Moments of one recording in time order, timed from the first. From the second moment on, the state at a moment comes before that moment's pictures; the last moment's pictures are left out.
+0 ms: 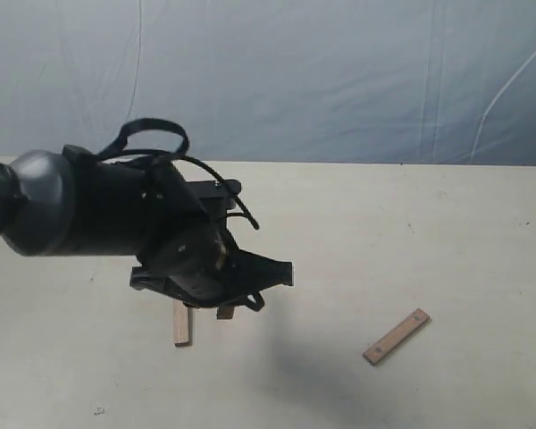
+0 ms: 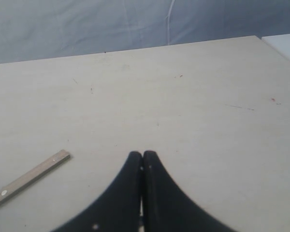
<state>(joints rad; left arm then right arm) -0.77 1.82 -1.12 0.36 0.53 -1.00 -0.03 0.00 0.00 -0.02 0.37 0.12</state>
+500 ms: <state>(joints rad) -0.84 1.85 -1.08 0.77 0.51 -1.65 -0.03 0.00 0.00 -0.02 0.37 0.12</state>
